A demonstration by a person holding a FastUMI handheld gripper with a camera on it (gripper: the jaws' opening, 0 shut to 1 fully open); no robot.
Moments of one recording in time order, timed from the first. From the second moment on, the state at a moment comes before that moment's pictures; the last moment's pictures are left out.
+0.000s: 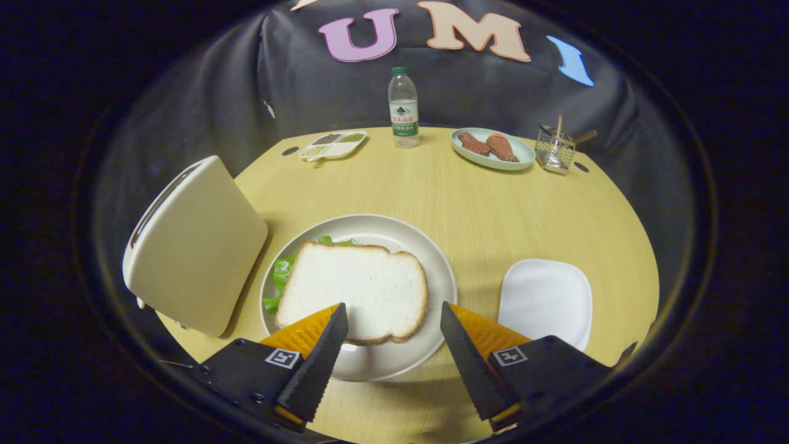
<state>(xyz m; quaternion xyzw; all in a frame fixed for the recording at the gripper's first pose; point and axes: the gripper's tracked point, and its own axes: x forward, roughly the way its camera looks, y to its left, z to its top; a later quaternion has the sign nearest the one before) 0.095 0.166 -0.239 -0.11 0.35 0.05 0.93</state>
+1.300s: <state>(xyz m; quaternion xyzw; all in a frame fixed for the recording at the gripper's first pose) 0.051 0.094 0.026 -0.06 -0.05 0.05 1.00</state>
